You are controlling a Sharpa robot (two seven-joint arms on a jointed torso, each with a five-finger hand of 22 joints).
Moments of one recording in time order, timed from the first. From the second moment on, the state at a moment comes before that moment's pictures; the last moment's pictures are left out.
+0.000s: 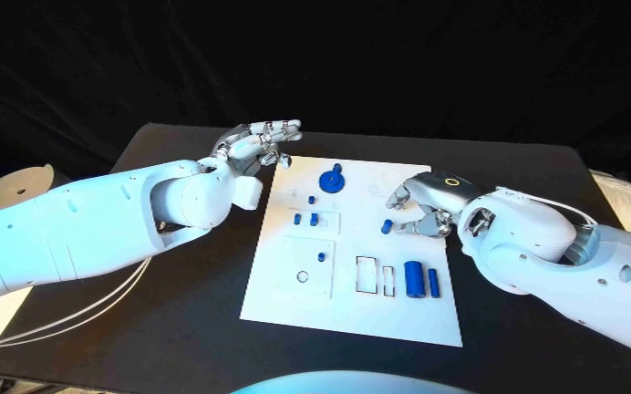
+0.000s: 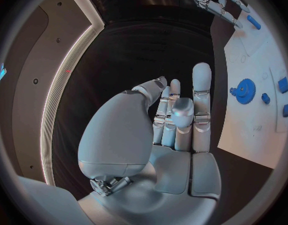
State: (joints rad) left arm 1.17 -0.92 -0.03 1.57 0.19 -0.28 0.38; left_hand 1.38 -0.16 0.47 0.04 0.12 1.08 0.16 0.09 0.07 1.23 0.08 0.15 0.10 1.36 0.00 1.21 0.83 0.15 1.33 0.09 0.63 0.80; right arm 1.08 -0.88 0.04 1.73 -1.77 -0.15 -0.31; right_hand 1.45 -0.13 0.16 0.17 0.05 1.01 0.10 0.07 0.07 1.03 0.06 0.12 0.07 1.47 -0.02 1.25 1.16 0.12 1.38 0.08 1.15 0.92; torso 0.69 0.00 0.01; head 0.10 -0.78
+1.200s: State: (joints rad) left arm 1.17 -0.92 -0.03 1.57 0.19 -0.28 0.38; left_hand 1.38 -0.16 0.47 0.04 0.12 1.08 0.16 0.09 0.07 1.23 0.08 0.15 0.10 1.36 0.00 1.21 0.83 0.15 1.33 0.09 0.63 0.80; right arm 1.06 -0.83 0.03 1.68 -1.77 -0.13 -0.26; right_hand 1.53 -0.06 0.31 0.14 0.04 1.16 0.10 0.10 0.08 1.19 0.06 0.14 0.06 1.47 -0.03 1.29 1.20 0.12 1.40 0.08 1.19 0.97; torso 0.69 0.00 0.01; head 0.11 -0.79
